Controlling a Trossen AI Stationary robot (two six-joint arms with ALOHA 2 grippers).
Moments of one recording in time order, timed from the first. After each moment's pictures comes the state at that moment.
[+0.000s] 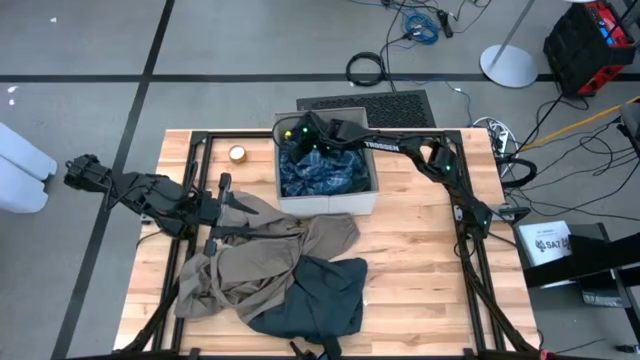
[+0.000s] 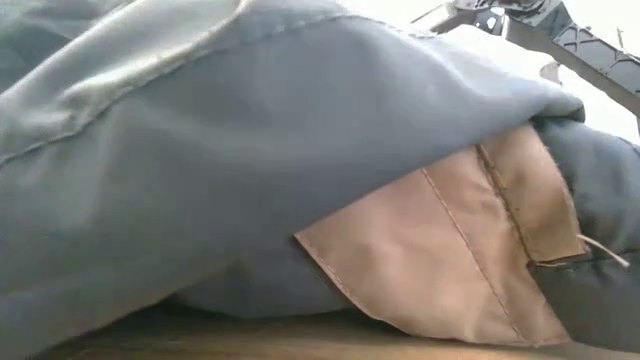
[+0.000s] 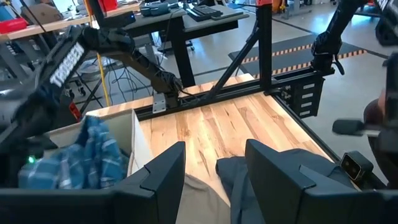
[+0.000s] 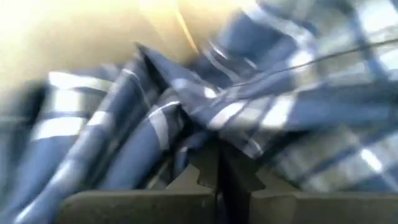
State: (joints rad) left arm -0.38 0.74 0.89 -0.35 -0.23 0.14; right arm -0.43 2.27 1.94 -0.51 0.05 0.54
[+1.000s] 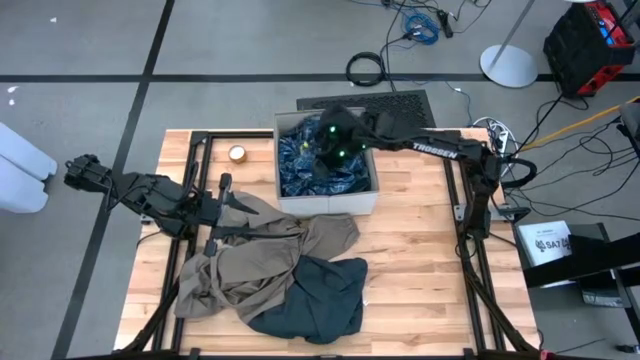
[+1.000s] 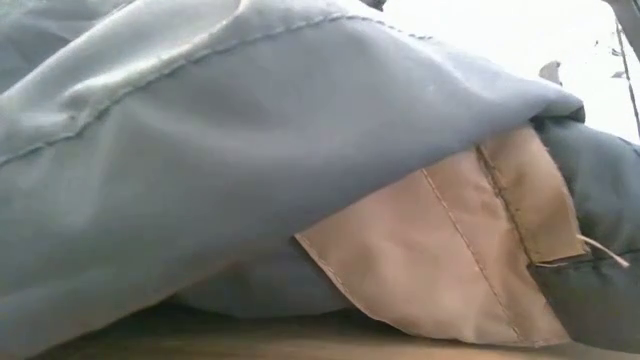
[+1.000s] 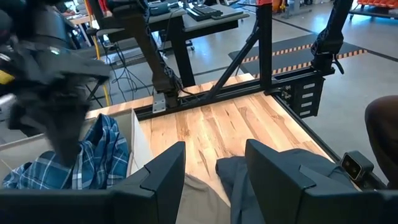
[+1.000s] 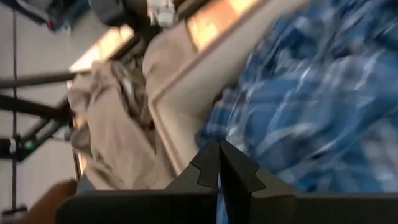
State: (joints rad) left arm -0.38 0.74 0.89 -0.35 -0.23 0.14; right arm -0.28 1.87 1.94 -0.88 -0.26 0.46
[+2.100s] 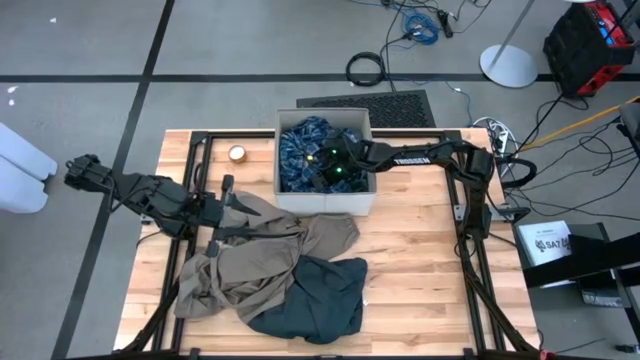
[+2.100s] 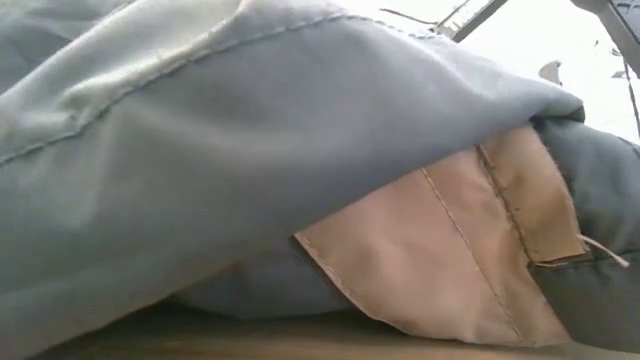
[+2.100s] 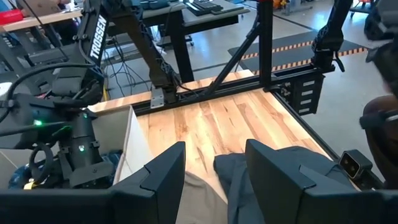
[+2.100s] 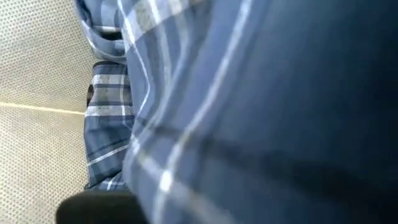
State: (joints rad) left arm -0.38 0.76 0.89 -0.35 -0.23 0.12; right arm -0.38 1.95 1.31 -0.13 -0.42 0.70
